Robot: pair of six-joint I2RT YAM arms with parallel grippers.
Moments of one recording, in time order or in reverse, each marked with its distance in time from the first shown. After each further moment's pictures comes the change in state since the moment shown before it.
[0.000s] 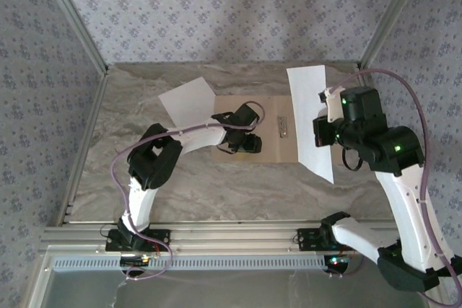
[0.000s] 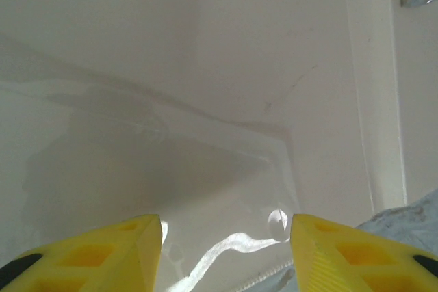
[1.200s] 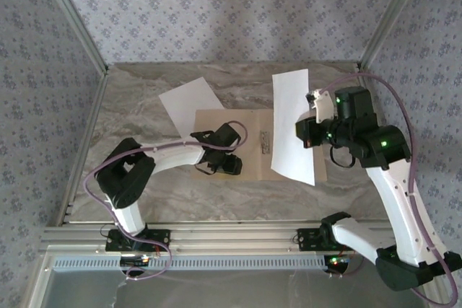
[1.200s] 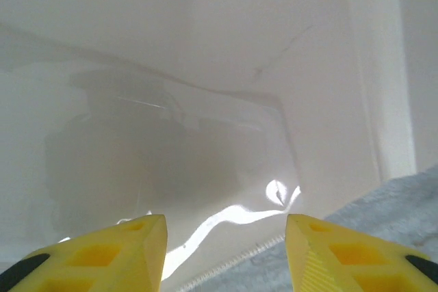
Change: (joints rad) left arm -0.011 -0.370 -0.426 0.008 -0.002 0.045; right arm -0.033 0.000 -0.166 0.200 -0.405 0.025
